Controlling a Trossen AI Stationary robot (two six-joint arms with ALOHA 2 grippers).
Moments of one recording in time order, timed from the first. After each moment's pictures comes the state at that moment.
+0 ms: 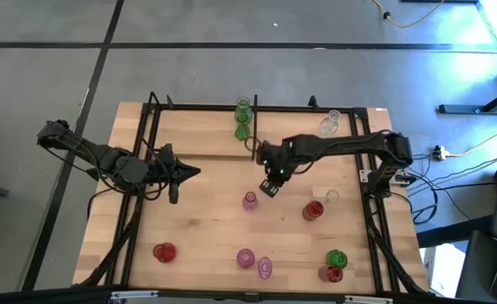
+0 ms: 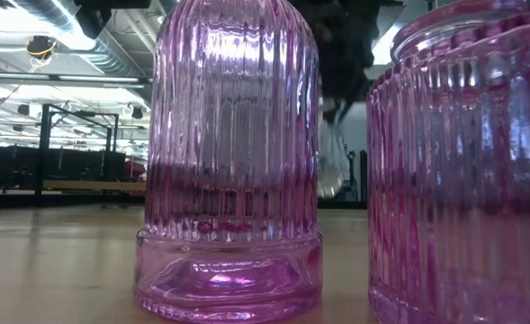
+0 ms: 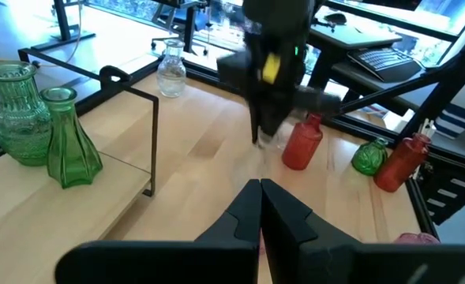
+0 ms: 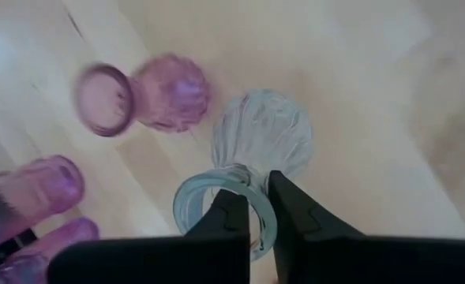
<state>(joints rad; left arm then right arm) -0.41 0.75 0.70 -0.30 -0.63 -0.47 -0.04 1.77 1.51 -1.01 -0.18 0.60</state>
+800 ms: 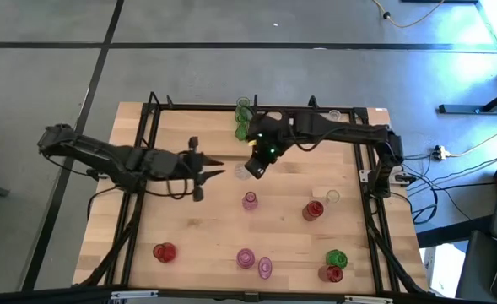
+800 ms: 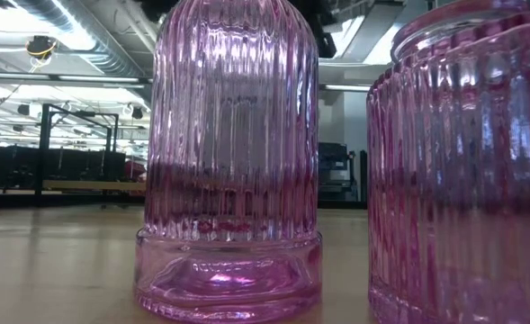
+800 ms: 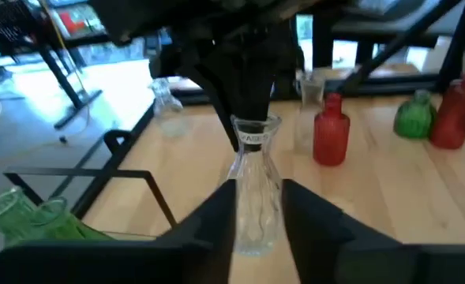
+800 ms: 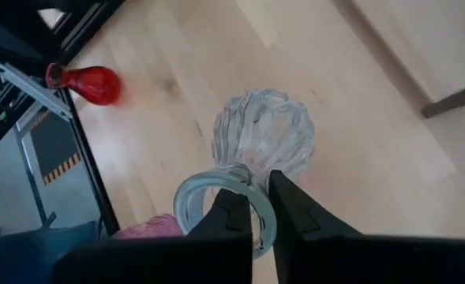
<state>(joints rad) -0.21 1.07 0.85 -0.14 -0.44 0.00 -0.09 1.85 1.90 -1.03 -0.26 0.56</state>
